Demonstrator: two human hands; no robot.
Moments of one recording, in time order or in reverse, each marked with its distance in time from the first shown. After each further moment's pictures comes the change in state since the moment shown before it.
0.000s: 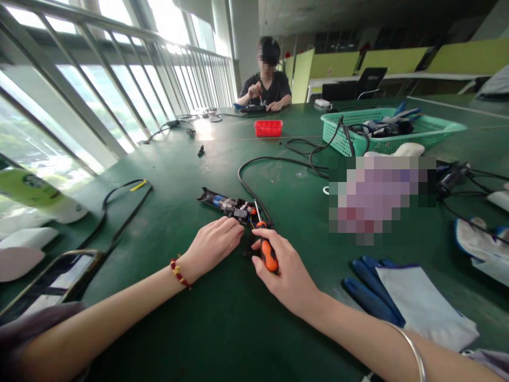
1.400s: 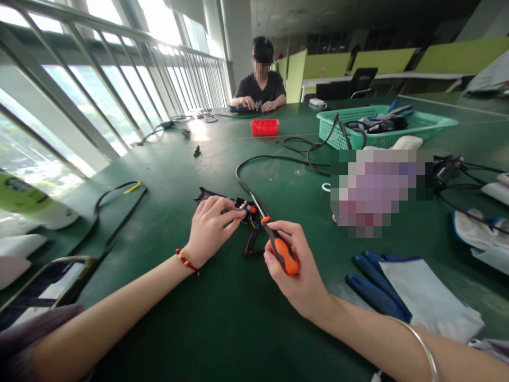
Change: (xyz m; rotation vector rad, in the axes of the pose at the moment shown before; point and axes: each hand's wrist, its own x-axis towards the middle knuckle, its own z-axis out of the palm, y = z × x) left_hand 0.013 -0.016 0.009 -0.049 0.248 -0.179; right_hand -0.008 -0.002 0.004 0.340 0.263 -0.119
